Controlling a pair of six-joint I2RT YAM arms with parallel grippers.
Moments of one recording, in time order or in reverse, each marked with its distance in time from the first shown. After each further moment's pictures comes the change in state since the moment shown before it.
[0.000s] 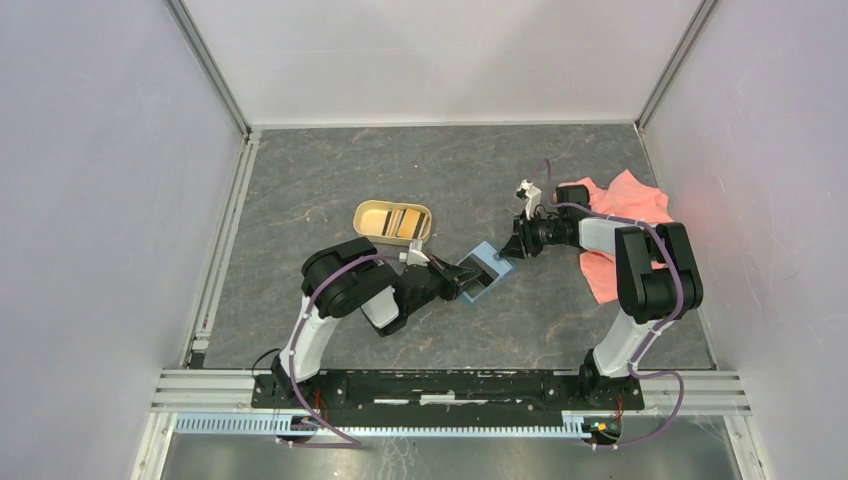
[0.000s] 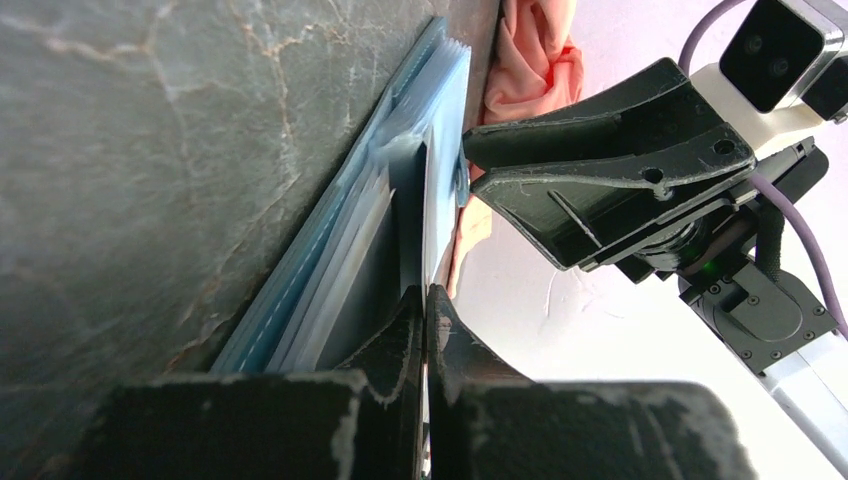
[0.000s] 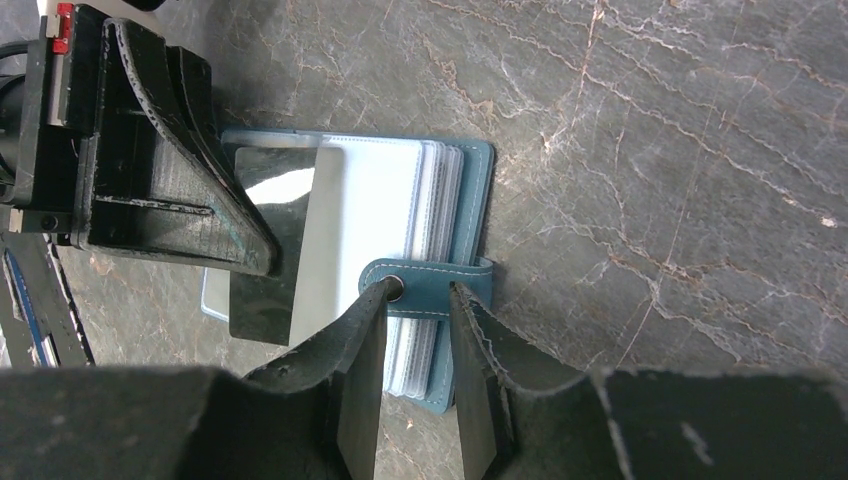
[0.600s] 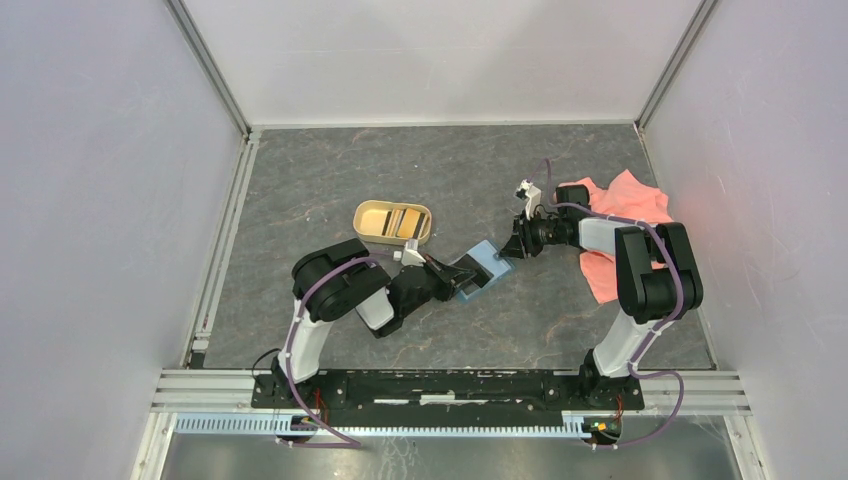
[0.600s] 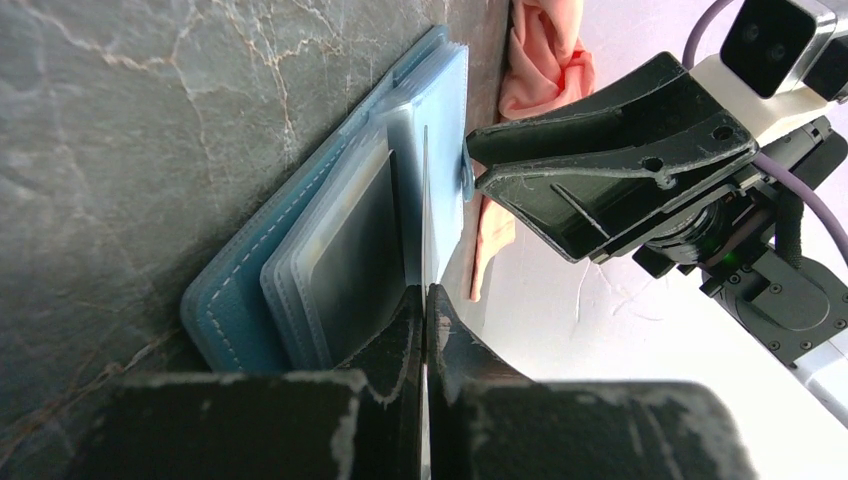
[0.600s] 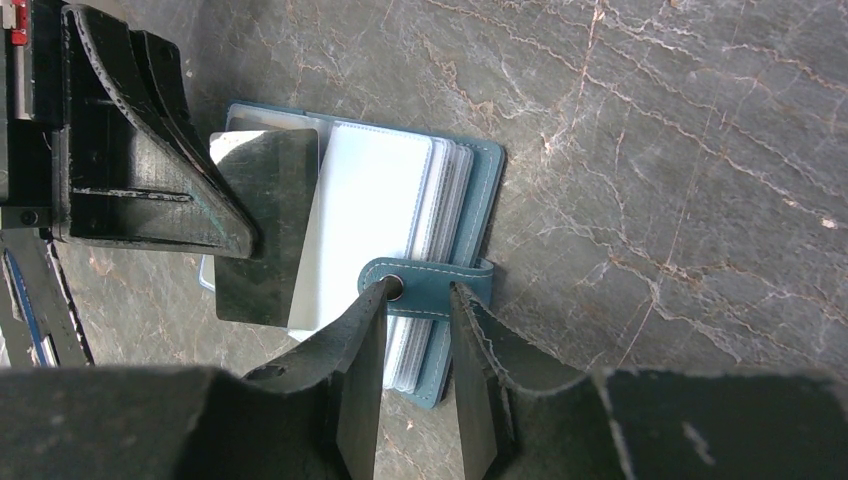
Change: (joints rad) left arm 0.000 -0.059 -0.036 -0.033 -0.040 0.085; right arm 0.000 0.000 0.000 0.001 0.001 0.000
